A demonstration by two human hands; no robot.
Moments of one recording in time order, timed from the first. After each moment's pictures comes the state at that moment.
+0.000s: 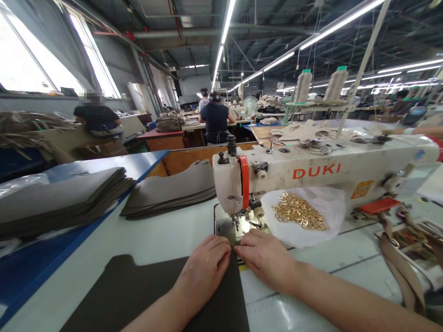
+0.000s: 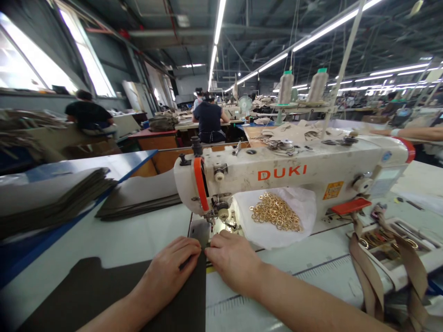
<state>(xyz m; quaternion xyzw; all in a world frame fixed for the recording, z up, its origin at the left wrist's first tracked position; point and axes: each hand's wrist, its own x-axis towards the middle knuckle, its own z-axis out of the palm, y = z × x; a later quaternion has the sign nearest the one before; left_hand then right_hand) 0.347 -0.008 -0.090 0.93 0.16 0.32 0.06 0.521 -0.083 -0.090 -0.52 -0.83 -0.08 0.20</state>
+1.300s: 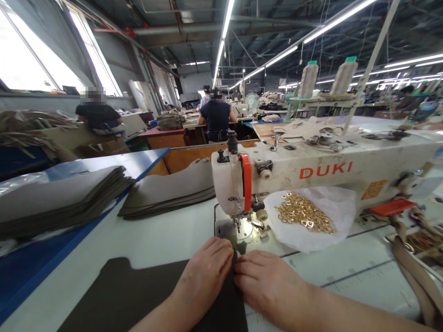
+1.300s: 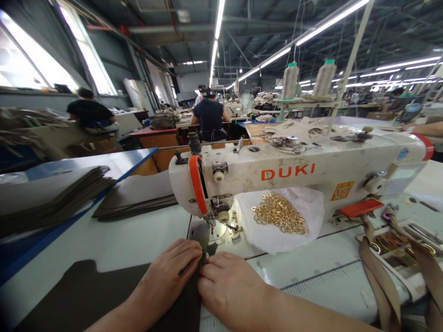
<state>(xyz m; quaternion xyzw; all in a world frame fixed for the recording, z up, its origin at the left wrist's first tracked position) 0.350 -0.009 -0.089 0.94 0.15 0.30 0.02 0.509 -0.103 -0.096 -0.44 -0.87 -0.02 0.22</state>
